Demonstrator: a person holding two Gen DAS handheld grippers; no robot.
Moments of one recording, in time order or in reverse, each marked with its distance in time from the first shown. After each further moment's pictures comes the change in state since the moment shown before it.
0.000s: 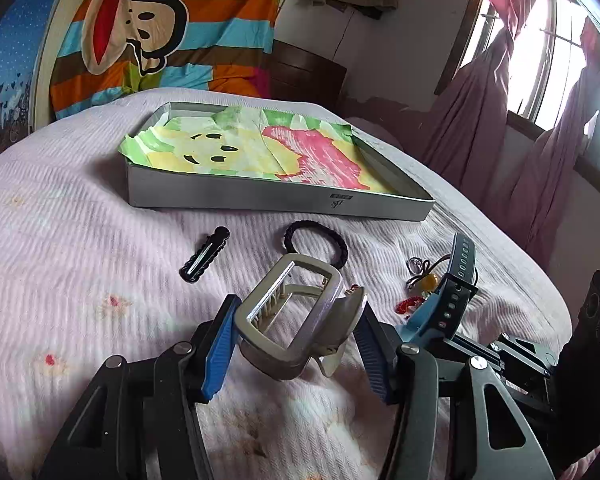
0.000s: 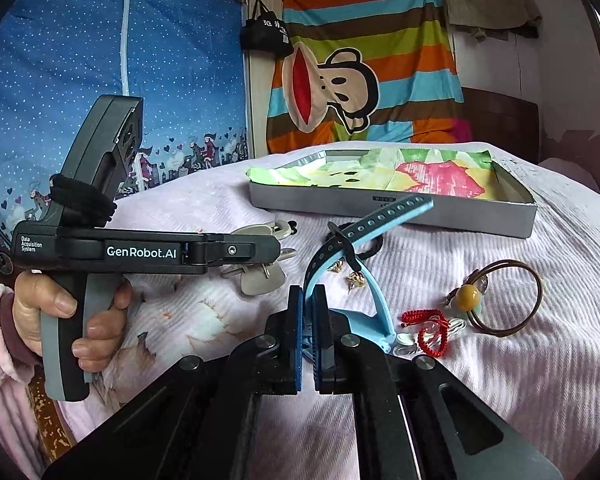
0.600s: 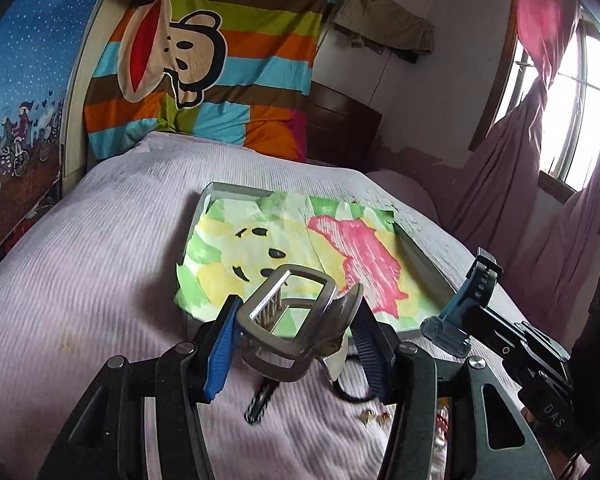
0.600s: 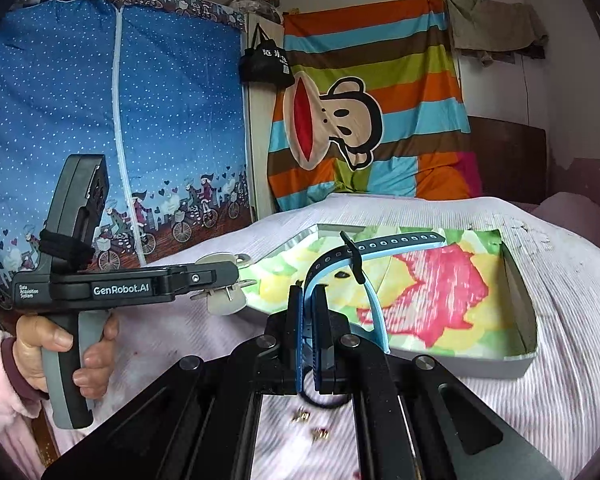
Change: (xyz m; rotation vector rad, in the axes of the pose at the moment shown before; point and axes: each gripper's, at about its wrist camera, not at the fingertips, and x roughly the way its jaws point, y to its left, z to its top) left arm -0.003 0.035 0.106 -0.089 -0.131 0.096; right arm 0.040 -0.031 0.120 -0.002 -0.086 0.020
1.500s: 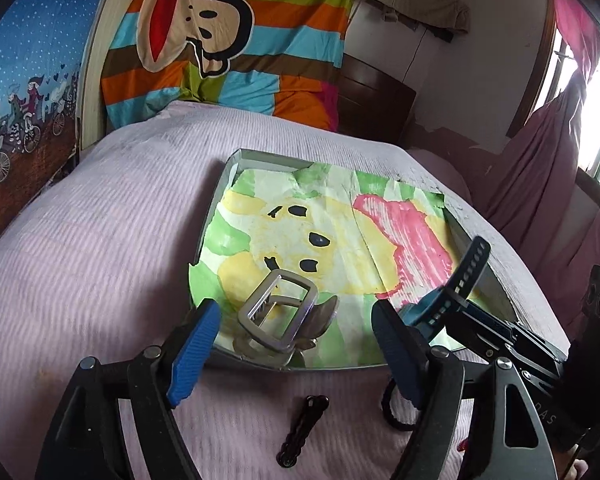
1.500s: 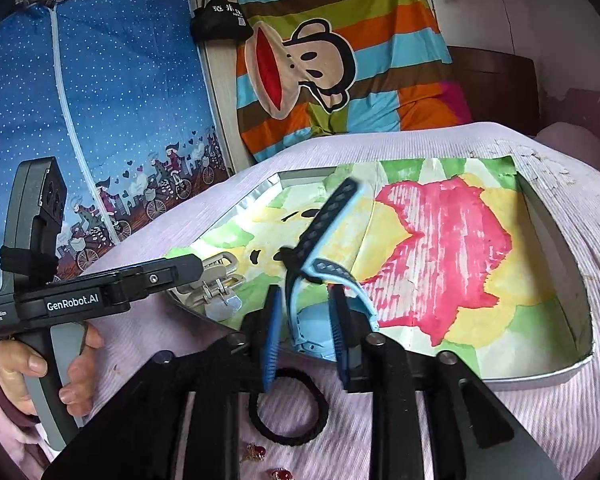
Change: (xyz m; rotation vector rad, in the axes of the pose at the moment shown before) left arm 0.045 0.016 -0.005 -0.030 0.084 0.095; right arm 0.089 -0.042 -0.020 0.140 0.182 -0.021
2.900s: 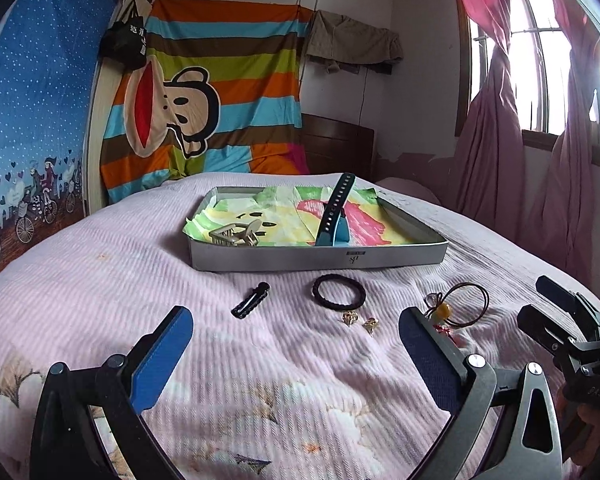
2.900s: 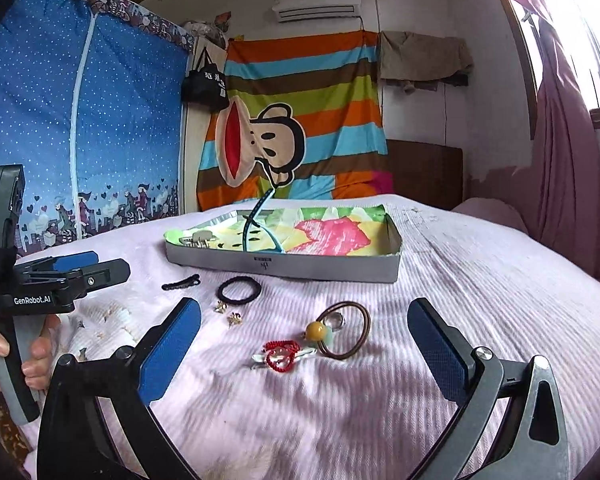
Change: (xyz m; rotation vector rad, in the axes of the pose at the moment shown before) left arm -0.105 -0.052 -0.133 0.215 -0.256 0.017; right arm -0.201 0.005 -0.118 -0.102 -0.310 -0.262
